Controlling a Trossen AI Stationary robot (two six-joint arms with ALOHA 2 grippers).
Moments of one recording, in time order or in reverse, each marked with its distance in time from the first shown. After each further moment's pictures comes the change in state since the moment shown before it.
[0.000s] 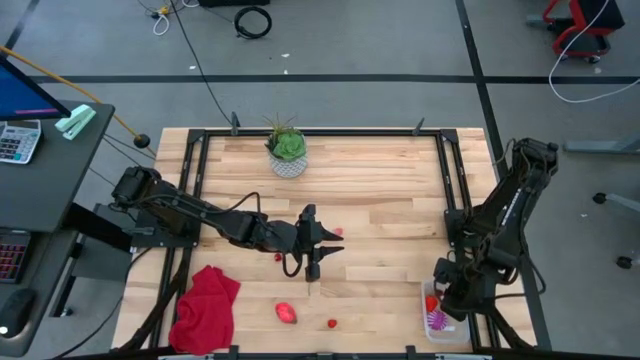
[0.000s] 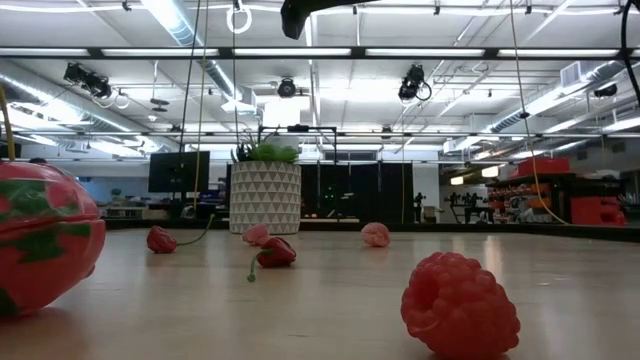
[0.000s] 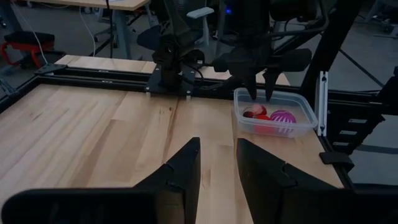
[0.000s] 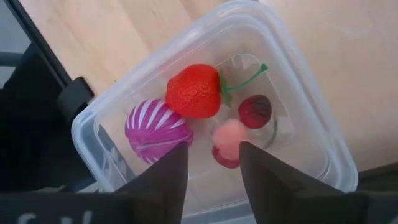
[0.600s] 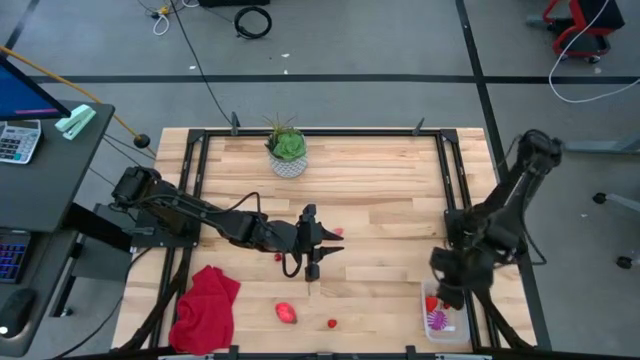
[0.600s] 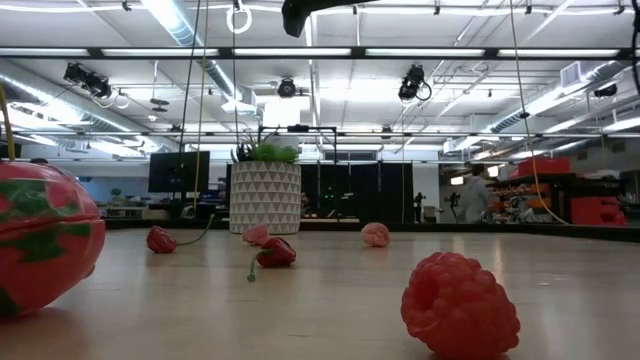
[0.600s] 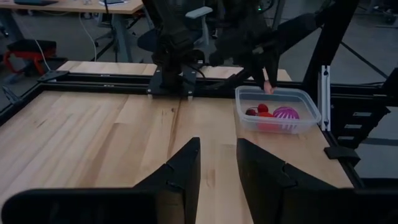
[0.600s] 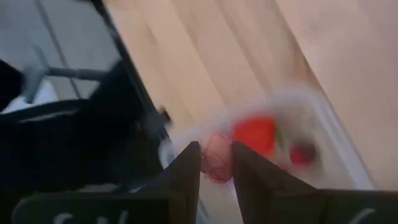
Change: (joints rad) left arm 0.000 0.000 0.000 -0.002 0.000 0.045; right arm -0.142 -0.182 0.000 0.040 -0.006 -0.129
